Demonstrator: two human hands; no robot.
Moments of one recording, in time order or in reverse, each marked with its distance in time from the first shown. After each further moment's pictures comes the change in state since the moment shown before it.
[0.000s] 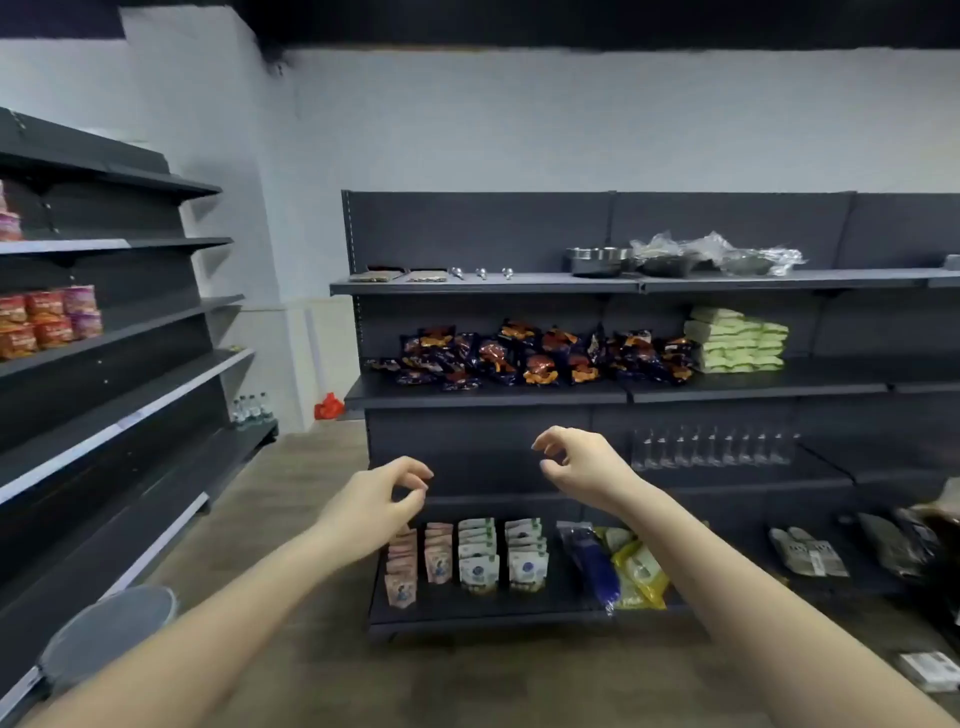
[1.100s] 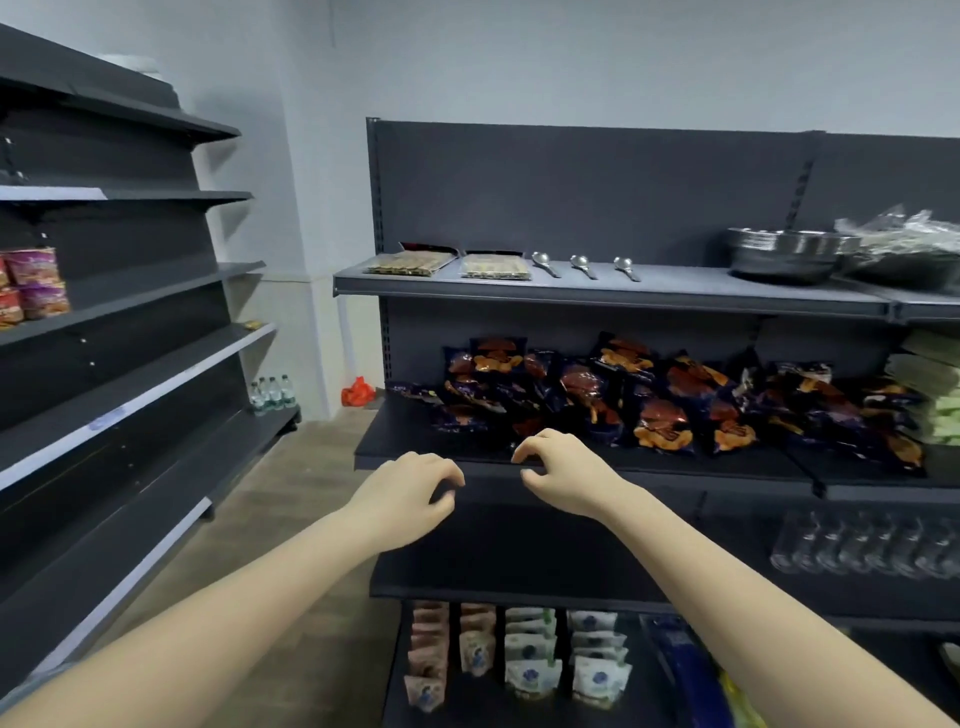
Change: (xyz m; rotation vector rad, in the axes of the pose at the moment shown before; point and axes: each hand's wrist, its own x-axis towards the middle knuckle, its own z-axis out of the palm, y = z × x) left_hand 0.426 -0.238 -0.001 0.366 -0.060 0.089; right_hand 0.480 0.048 0.166 -0.093 -0.169 -0.150
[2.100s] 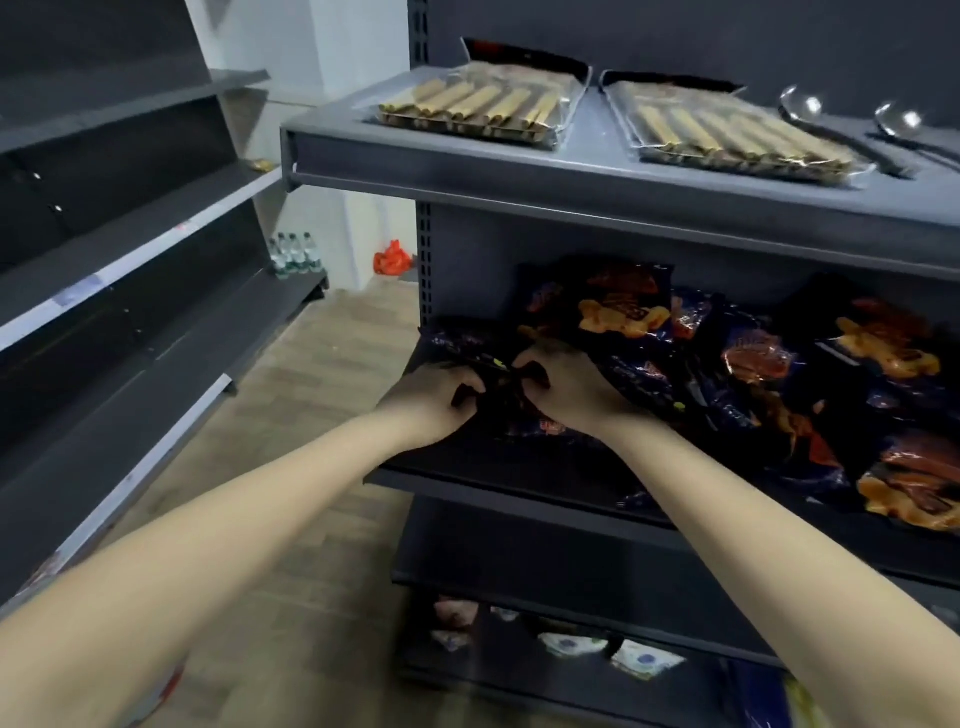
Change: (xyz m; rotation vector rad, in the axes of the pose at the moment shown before) left_hand 0.267 -0.253 0.095 -0.169 -0.165 -0.220; right_hand 0.365 0.063 0.135 0.099 -0.069 -0.128
